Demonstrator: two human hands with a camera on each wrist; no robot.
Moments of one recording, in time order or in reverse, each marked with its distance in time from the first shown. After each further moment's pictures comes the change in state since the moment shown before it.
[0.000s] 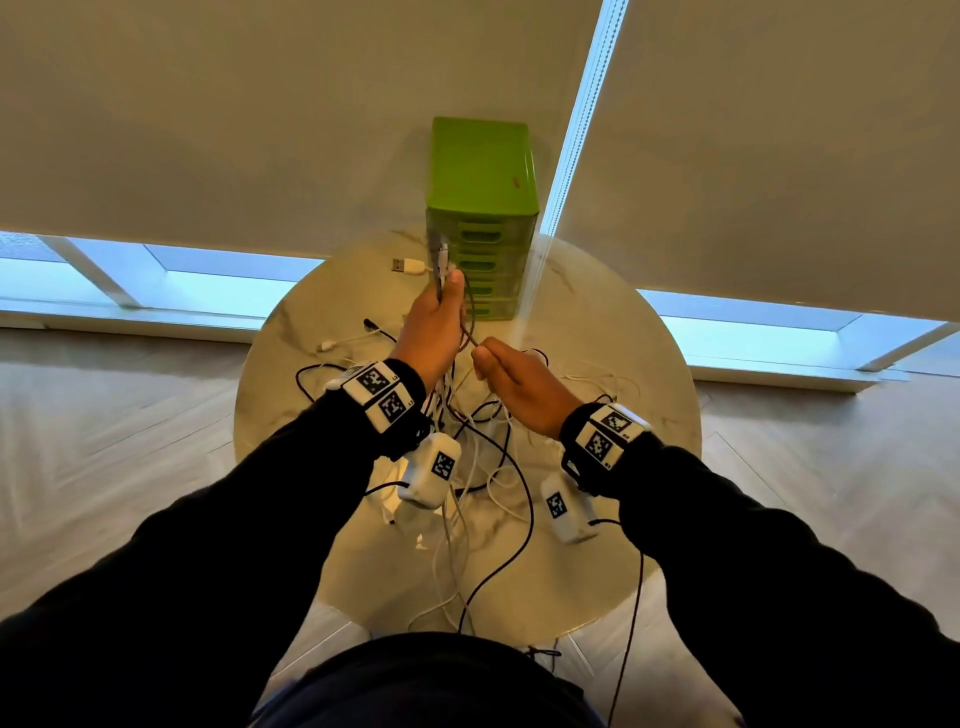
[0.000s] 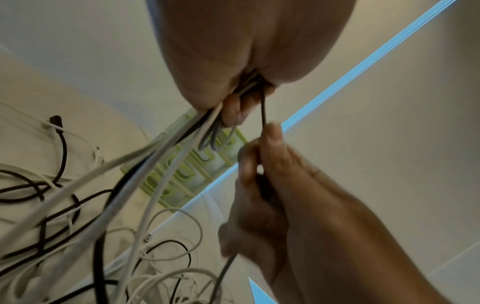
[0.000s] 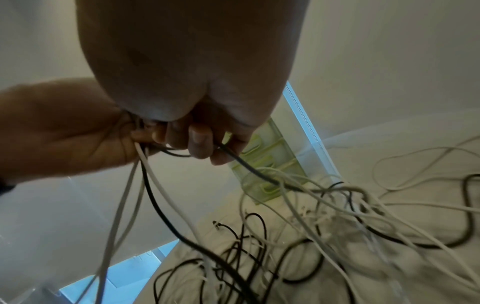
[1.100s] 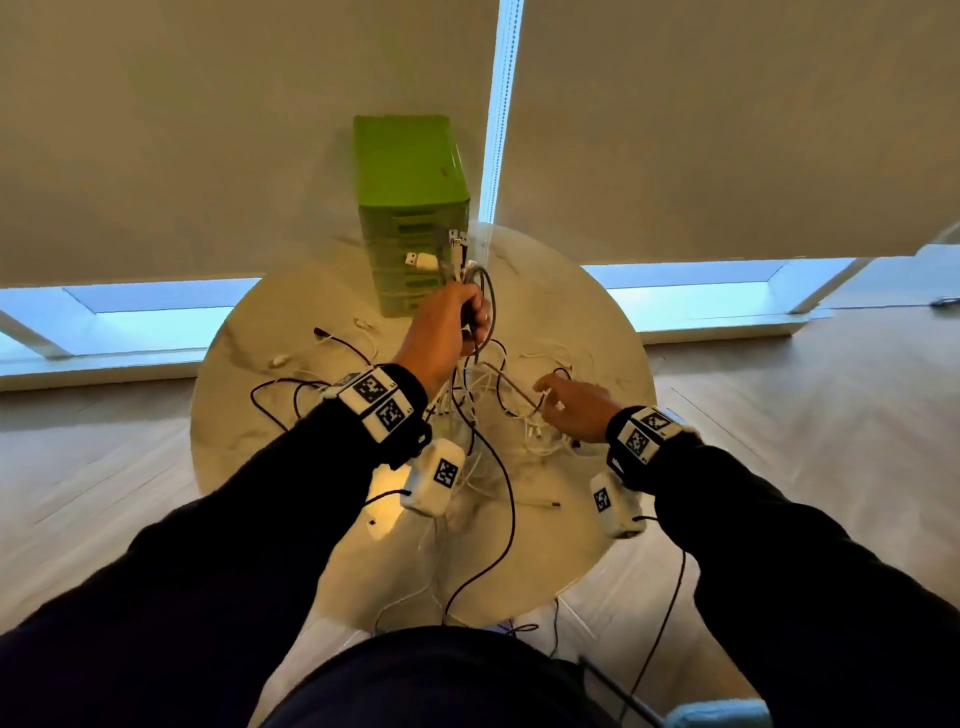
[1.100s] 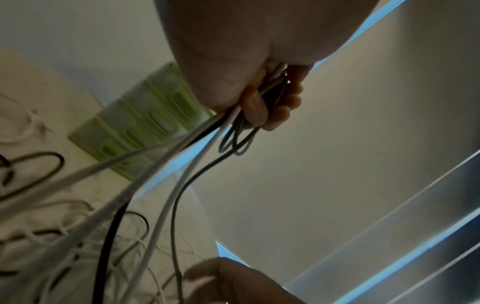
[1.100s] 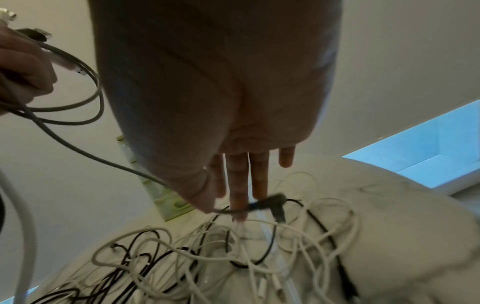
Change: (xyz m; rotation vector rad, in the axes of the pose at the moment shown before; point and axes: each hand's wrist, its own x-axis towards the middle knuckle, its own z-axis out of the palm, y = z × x) left_hand -0.040 0.031 0.040 -0.320 -0.318 -0.052; right_hand -0.083 0.096 -0.035 -0.449 -0.161 0.601
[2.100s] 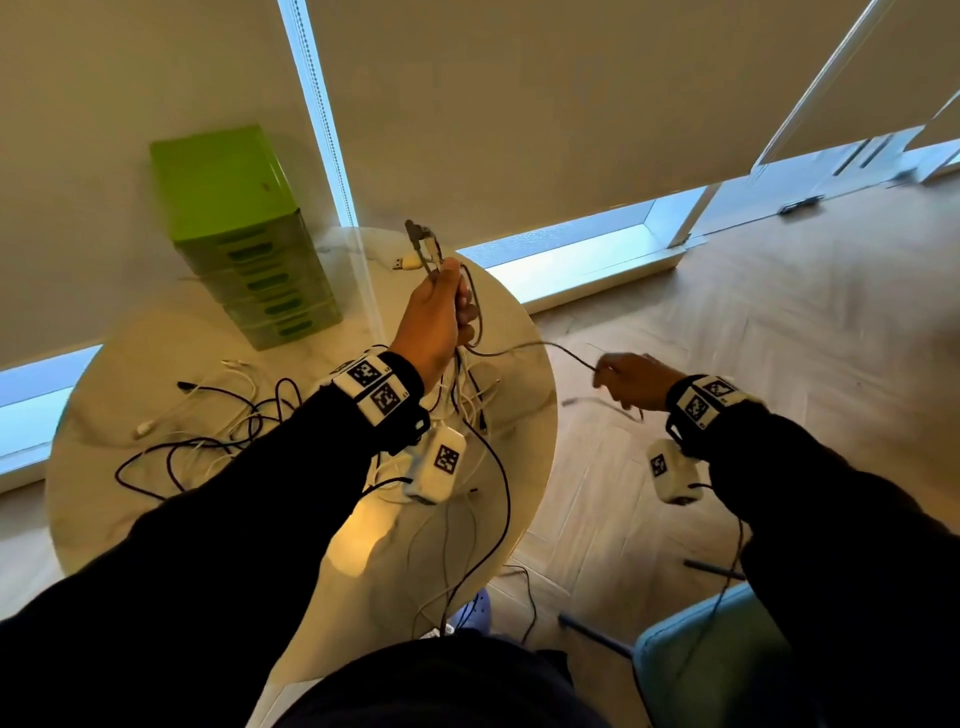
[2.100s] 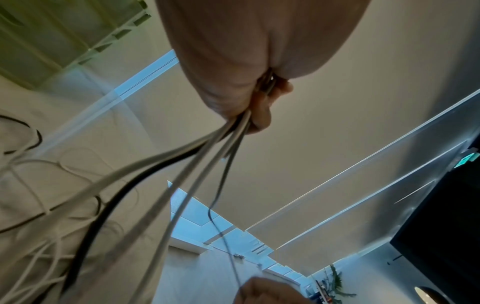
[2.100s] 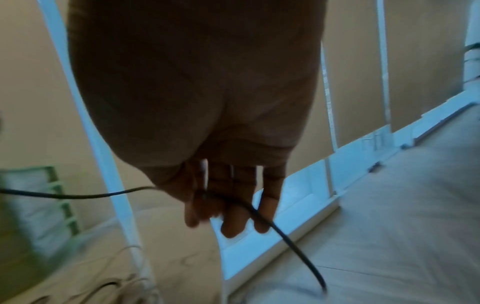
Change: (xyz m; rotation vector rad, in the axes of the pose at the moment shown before) left_hand 0.022 -0.027 0.136 -0.066 -0.206 -0.049; right_hand -0.130 0.155 -0.047 0.247 0.125 0.365
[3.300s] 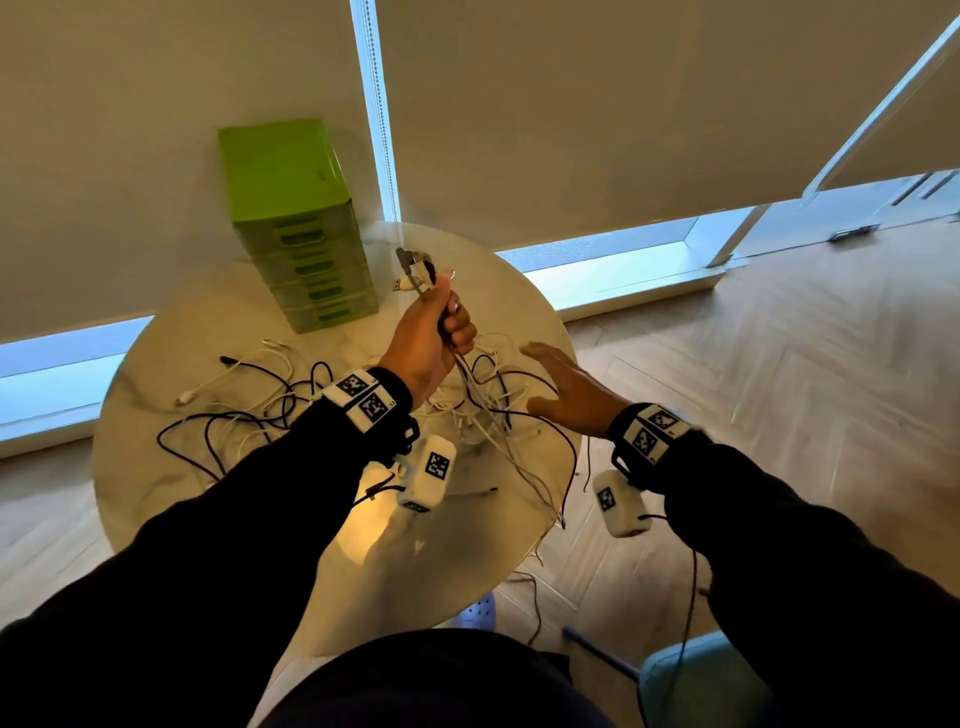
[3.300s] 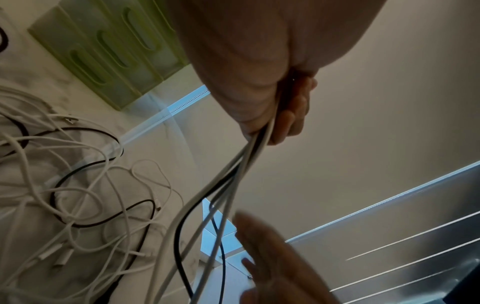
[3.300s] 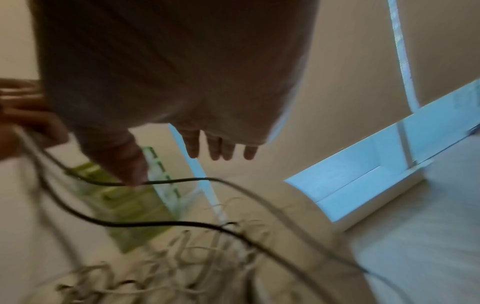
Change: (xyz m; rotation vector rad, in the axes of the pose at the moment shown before) left_hand -0.007 -0.016 -0.051 -0.310 -0.011 -0.039; right_hand 0.010 -0.086 0.056 0.132 0.055 -0.438
